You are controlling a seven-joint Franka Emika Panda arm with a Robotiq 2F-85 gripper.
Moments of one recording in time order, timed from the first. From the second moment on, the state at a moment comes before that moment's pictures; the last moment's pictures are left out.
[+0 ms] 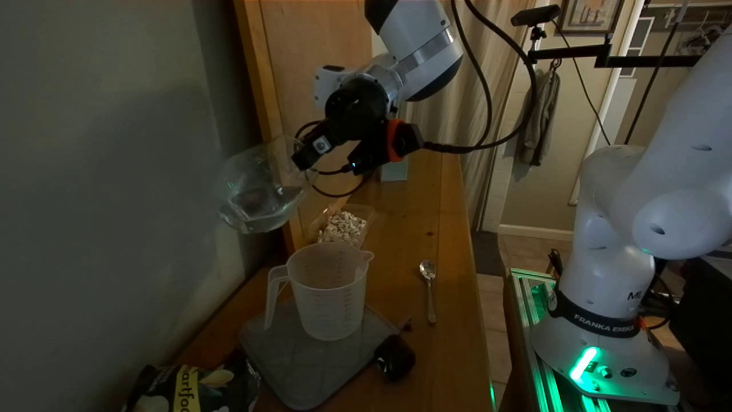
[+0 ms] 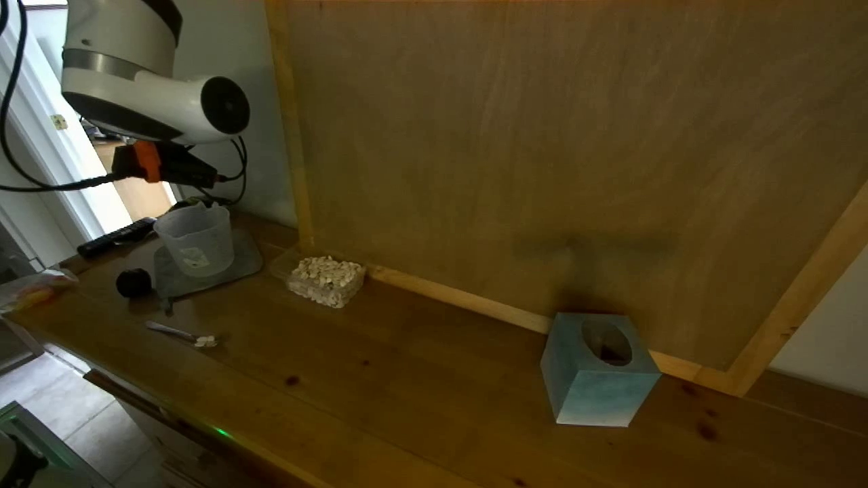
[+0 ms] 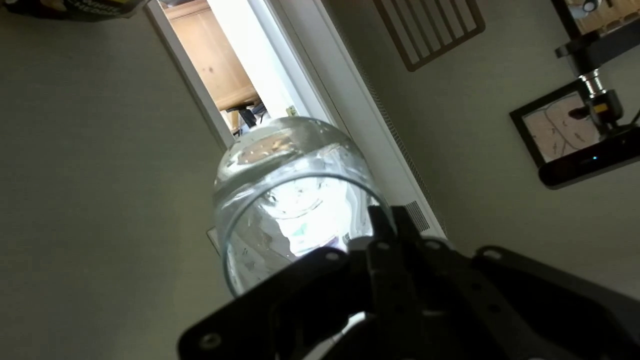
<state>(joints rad) -0.02 -0.38 -0.06 -2.51 1.34 1.74 -1.59</state>
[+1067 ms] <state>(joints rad) -0.03 -0.38 -0.06 -2.51 1.37 1.70 -1.62</state>
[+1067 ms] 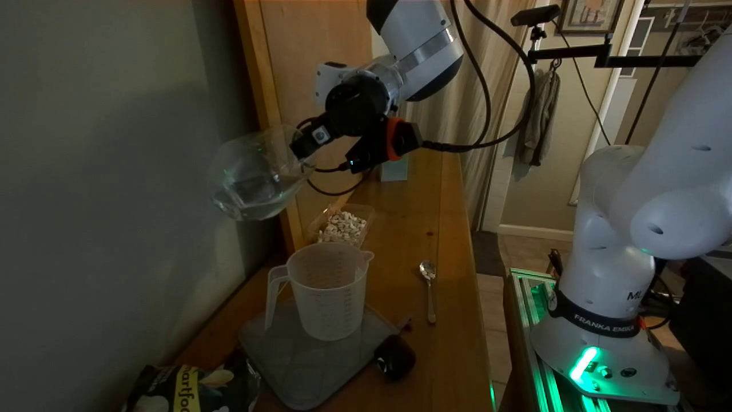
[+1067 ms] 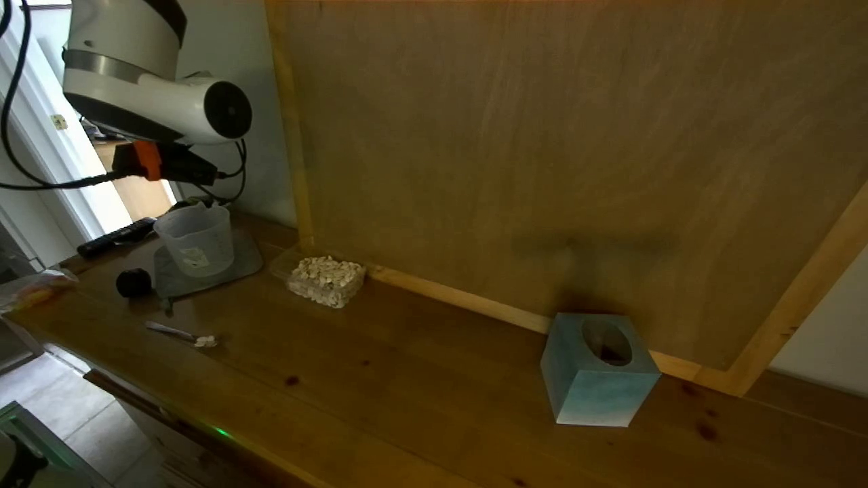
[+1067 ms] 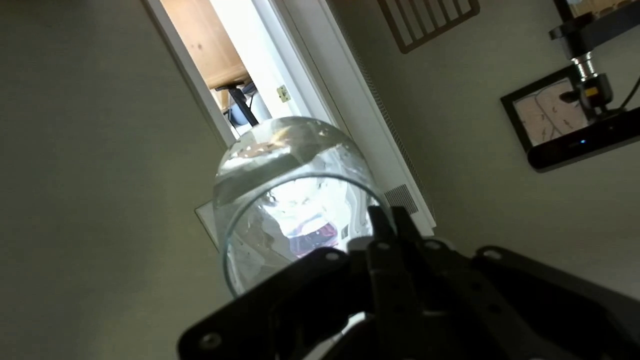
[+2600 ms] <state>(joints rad) -0.05 -0.37 -0.07 -2.51 1.41 1.64 -1.66</state>
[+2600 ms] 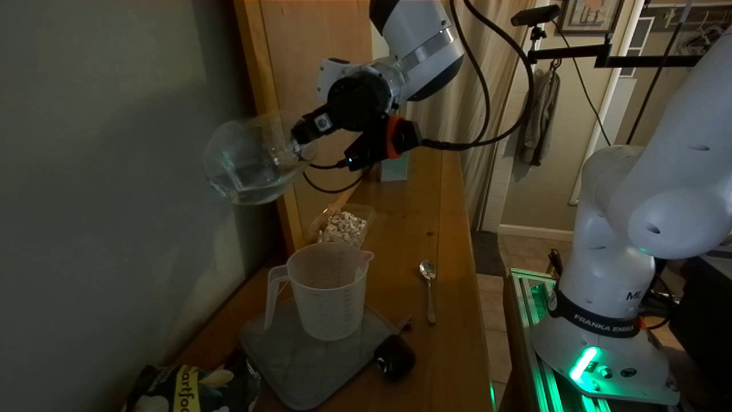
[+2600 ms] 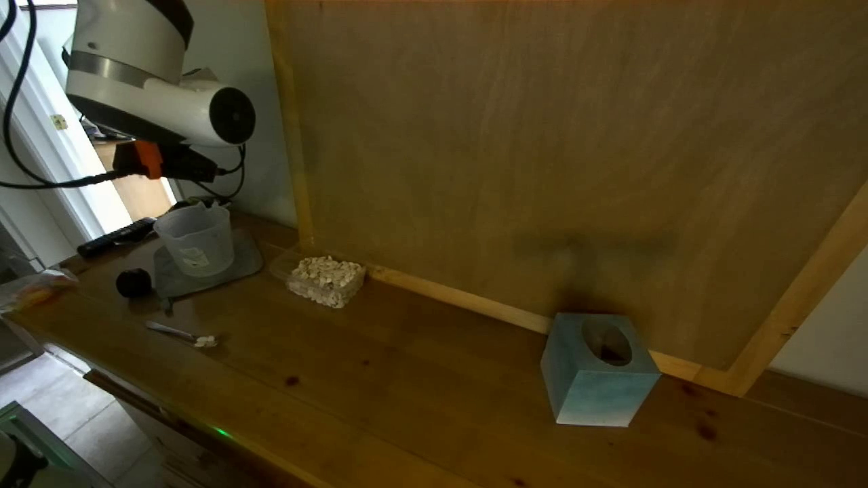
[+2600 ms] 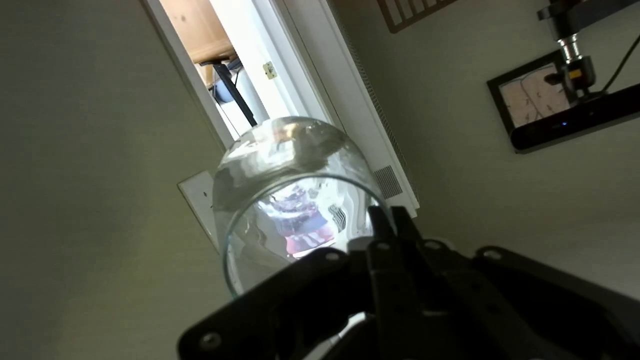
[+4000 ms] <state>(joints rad) -0.07 -0.37 -0.08 -2.52 1.45 1.59 -1.70</state>
